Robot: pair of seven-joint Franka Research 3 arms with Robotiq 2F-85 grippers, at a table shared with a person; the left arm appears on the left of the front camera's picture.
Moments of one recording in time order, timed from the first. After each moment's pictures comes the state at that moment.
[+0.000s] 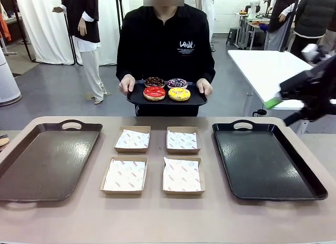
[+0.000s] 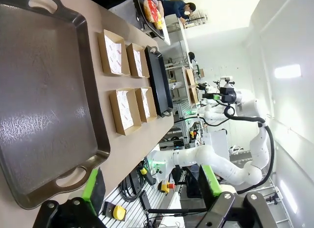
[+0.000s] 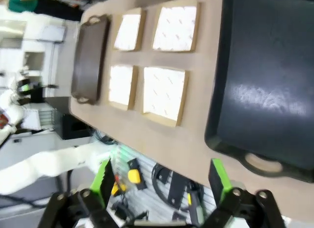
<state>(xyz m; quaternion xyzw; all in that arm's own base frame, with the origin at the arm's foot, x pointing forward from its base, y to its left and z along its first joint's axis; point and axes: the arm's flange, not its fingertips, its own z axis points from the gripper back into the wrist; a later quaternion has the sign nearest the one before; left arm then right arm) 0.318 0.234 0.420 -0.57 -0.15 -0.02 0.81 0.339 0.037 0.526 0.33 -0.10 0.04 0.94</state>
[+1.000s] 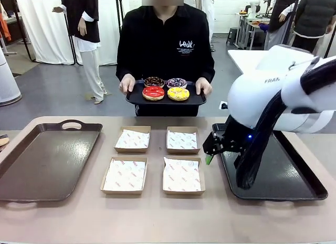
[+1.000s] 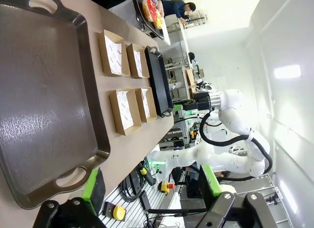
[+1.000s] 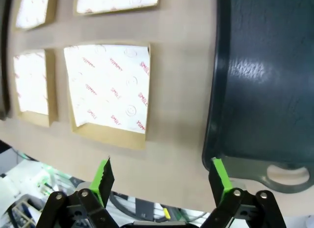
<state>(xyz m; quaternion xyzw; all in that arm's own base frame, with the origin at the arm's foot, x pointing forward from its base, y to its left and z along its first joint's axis) 0.318 0.234 0.420 -0.57 -0.15 -0.01 0.81 0.343 0.193 0.397 0.12 -0.03 0.03 0.99</state>
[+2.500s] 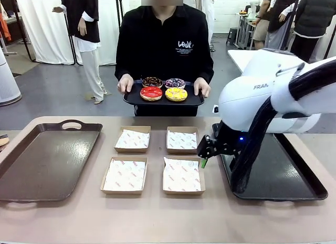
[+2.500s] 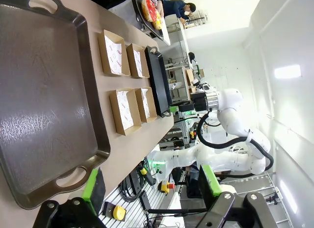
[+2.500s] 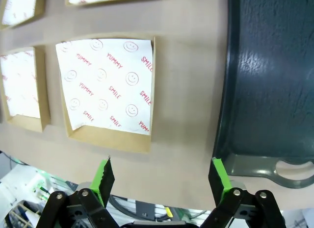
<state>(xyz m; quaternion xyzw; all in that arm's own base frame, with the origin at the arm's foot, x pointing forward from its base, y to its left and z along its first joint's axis) 0.318 0.234 0.420 -0.57 -0.15 -0.01 0.81 0.344 0.220 0.386 0.09 -0.01 0.02 1.00</state>
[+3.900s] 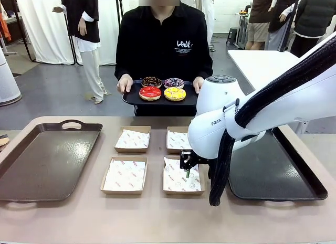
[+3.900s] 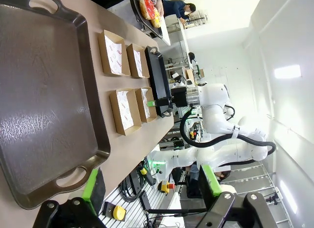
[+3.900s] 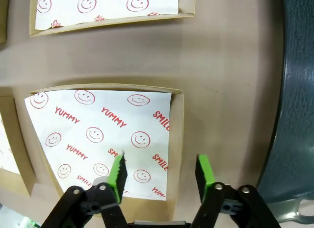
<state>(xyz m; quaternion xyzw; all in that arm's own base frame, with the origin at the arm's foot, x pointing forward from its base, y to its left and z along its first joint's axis) 0.318 0.234 0.420 -0.57 -0.15 -0.01 0.81 0.383 0.276 0.317 0.03 -0.02 0.00 1.00</state>
